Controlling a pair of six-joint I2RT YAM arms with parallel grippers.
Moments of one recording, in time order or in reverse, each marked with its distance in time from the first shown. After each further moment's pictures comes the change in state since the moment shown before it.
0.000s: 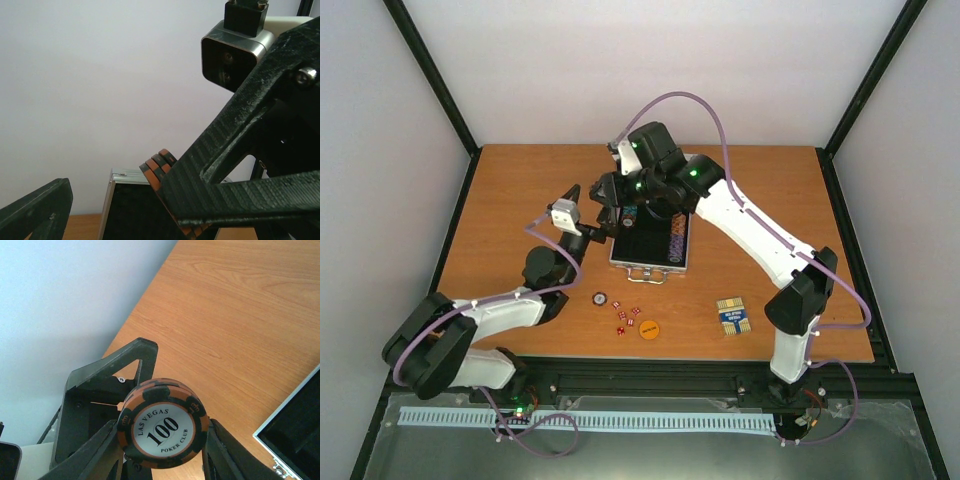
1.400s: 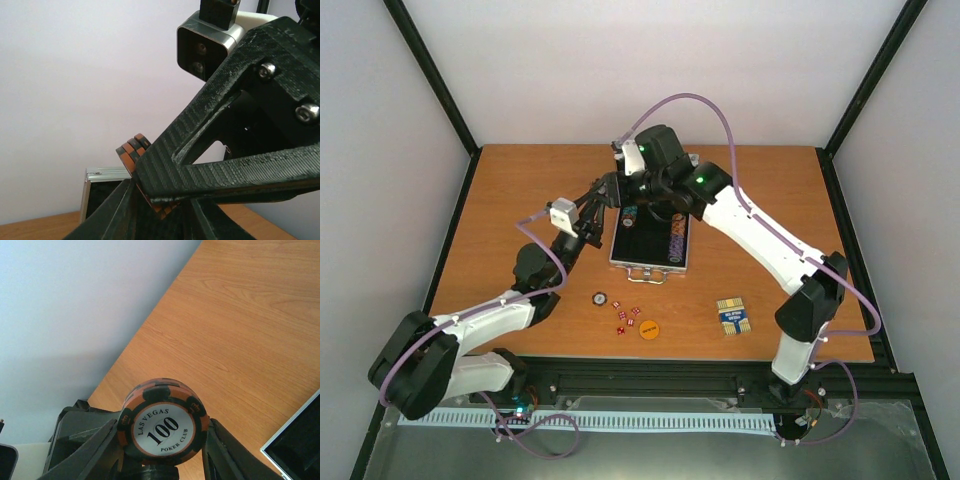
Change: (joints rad) left arm 0.048 -0.137 -0.005 -0.173 0.177 -0.003; right arm 0.002 -0.068 -0.111 0.118 -0.023 0.007
